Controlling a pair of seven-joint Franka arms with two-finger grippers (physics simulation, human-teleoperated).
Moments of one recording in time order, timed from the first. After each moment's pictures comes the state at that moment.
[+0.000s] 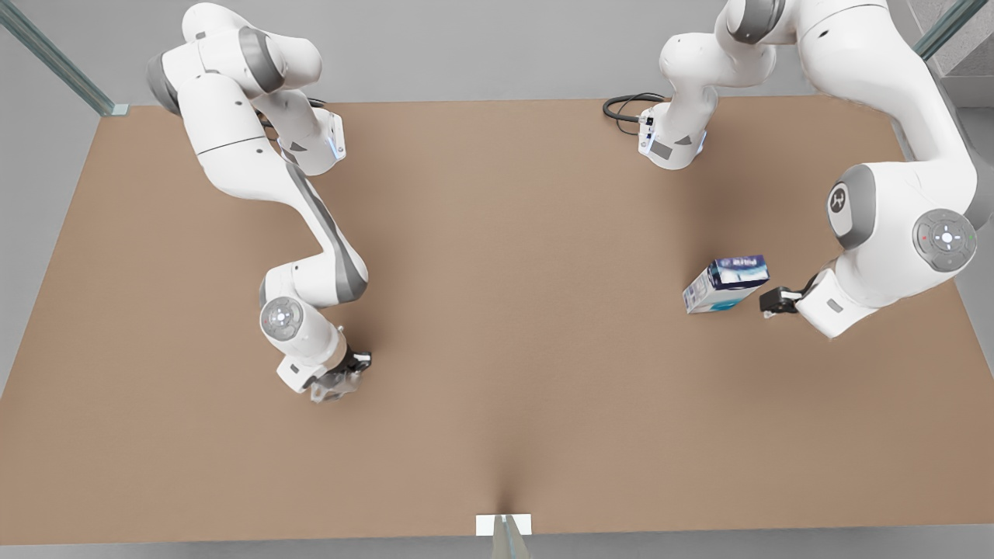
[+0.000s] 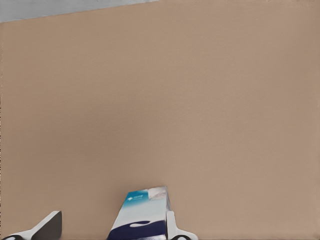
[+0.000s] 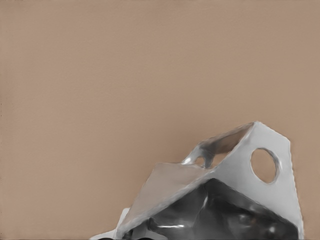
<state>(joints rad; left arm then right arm) -0.12 0.28 0.10 -1.40 0.02 1.63 0.09 0.19 0.60 0.13 -1.64 -0.01 2.32 0.25</state>
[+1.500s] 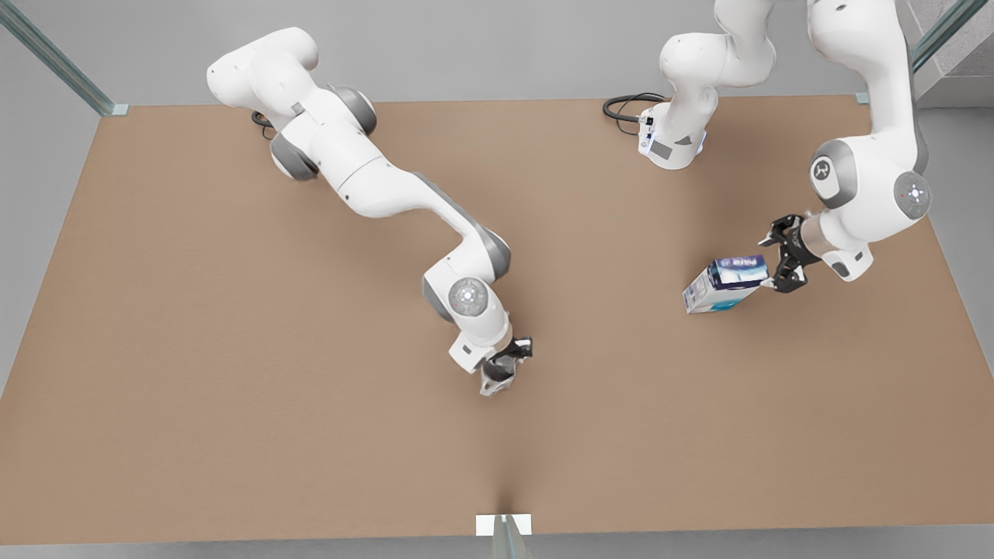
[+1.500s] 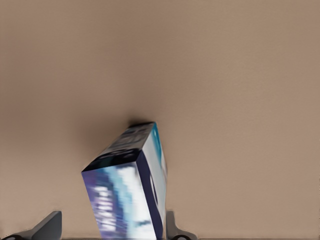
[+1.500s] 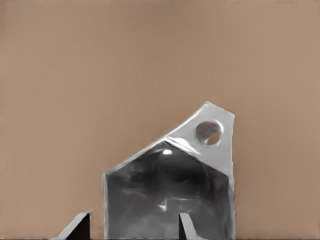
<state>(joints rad) -0.11 -0.07 0.25 -2.22 -0.16 2.03 -1.24 0.62 1.08 0.15 -0.89 -0.03 2.19 0.68</state>
